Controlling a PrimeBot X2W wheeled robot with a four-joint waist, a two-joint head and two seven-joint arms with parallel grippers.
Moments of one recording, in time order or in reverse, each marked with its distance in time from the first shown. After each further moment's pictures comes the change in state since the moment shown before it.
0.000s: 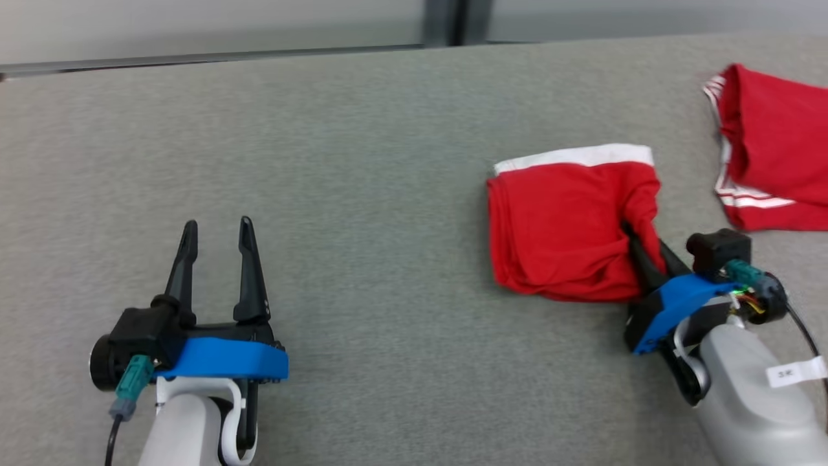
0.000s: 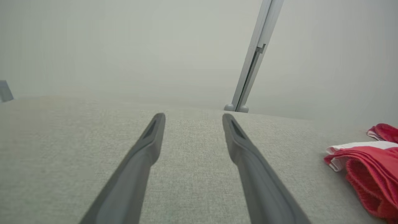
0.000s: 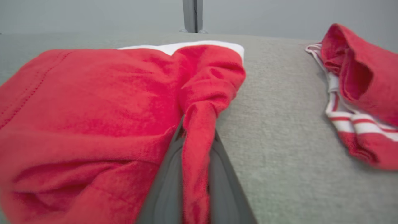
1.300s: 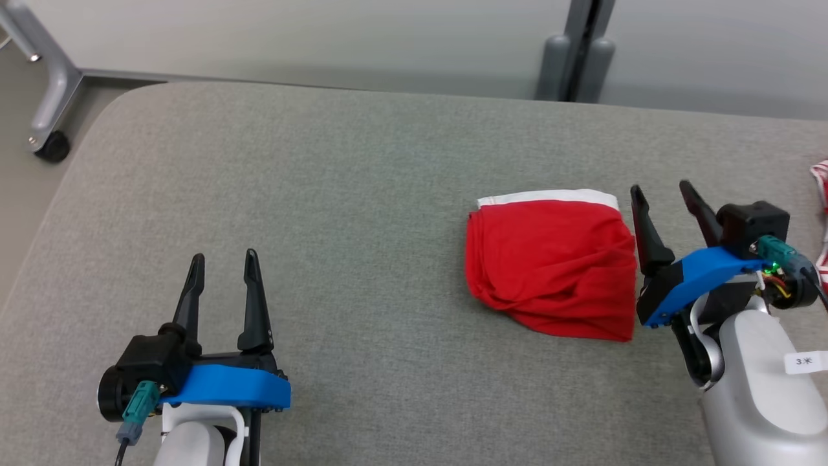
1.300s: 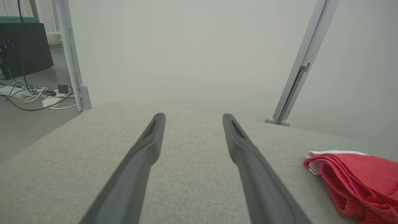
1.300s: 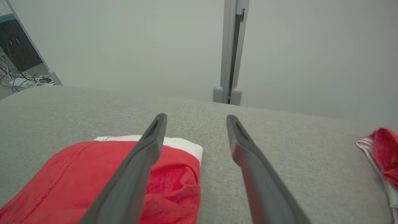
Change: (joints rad) left arm 0.063 0.000 0.000 0.007 -0.009 0.000 0.001; right arm 0.081 0.092 -0.258 -0.329 -0.176 0.000 0.179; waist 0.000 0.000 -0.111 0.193
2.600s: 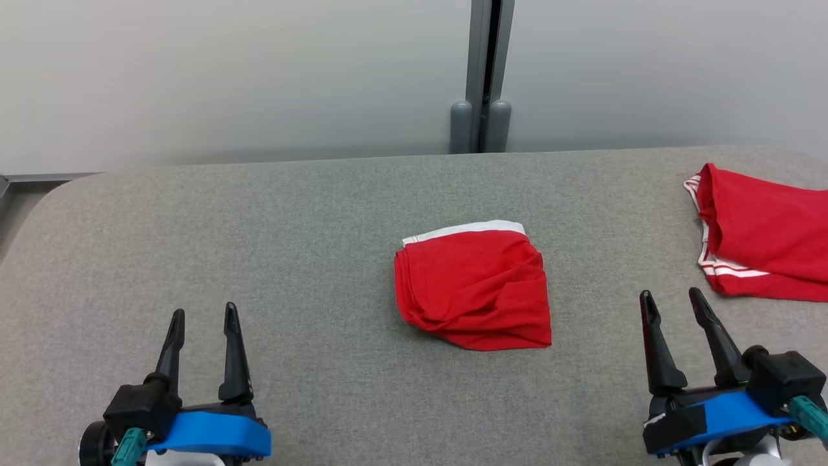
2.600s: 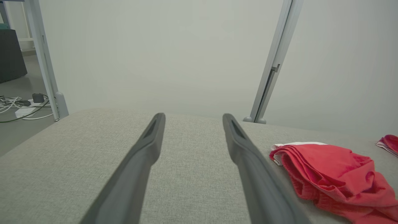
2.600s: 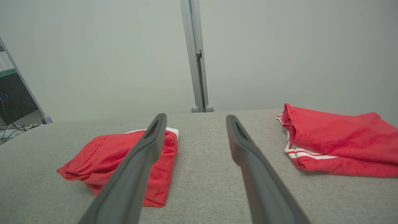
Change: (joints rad) left arm 0.114 0.000 0.066 0.001 0.038 -0.015 0.000; right arm 0.438 0.051 -0.003 -0.356 0.093 0.000 -0.121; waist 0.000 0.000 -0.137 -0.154
